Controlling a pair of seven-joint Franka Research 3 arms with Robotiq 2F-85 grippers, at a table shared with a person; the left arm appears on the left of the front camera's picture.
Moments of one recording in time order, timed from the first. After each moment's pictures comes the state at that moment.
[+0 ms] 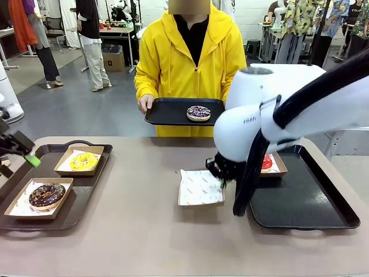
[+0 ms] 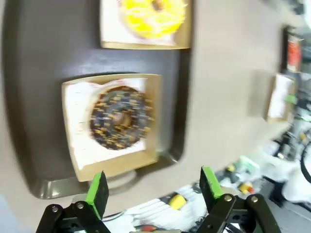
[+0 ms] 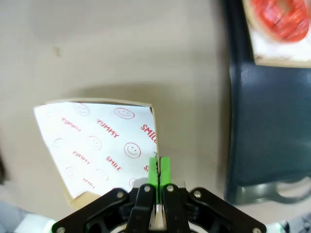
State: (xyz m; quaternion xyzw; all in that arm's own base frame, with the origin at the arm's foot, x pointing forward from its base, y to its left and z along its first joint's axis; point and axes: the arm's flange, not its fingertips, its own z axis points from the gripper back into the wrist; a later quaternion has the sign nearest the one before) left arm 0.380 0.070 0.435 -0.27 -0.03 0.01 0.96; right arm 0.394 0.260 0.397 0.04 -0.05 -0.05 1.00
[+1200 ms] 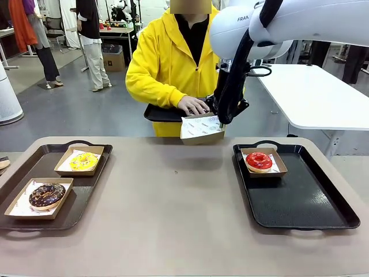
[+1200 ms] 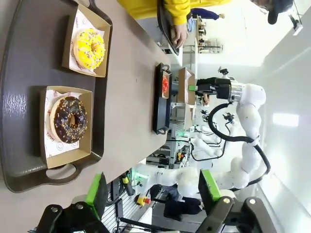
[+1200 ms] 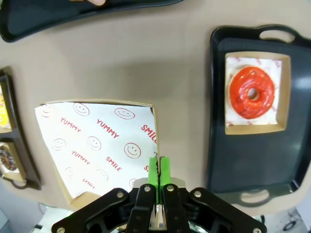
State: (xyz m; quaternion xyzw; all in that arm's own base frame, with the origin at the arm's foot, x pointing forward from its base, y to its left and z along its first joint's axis) left arm 0.330 0.240 0.434 -0.57 -0.09 0.11 0.81; right arm 0.536 0.258 0.502 0.04 -0.01 -0.03 1.00
